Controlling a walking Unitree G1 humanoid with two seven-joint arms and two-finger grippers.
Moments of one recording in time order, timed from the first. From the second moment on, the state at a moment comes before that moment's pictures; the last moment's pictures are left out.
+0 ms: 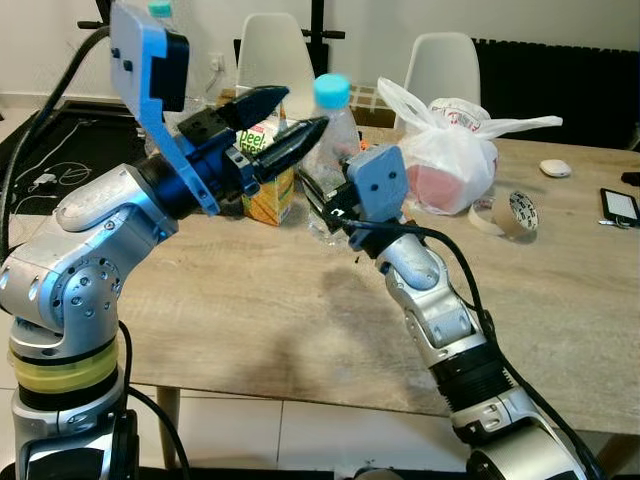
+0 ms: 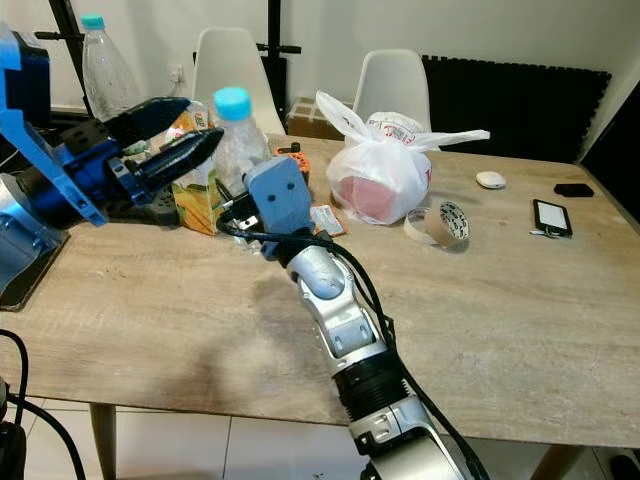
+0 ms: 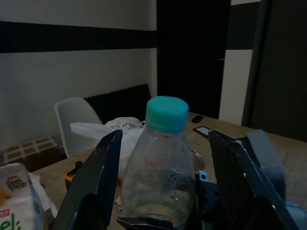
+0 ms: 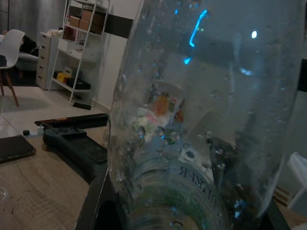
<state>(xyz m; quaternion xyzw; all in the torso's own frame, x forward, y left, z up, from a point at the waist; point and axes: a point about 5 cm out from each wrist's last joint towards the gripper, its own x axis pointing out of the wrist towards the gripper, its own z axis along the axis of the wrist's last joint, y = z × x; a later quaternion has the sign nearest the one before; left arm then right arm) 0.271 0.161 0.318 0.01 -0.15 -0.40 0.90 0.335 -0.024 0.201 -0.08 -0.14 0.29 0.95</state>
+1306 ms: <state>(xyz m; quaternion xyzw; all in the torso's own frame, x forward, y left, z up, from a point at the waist) 0.387 0.195 0.228 0.03 -0.02 -0.06 1.00 0.323 -0.081 0.208 -0.05 -0.16 0.18 0.97</state>
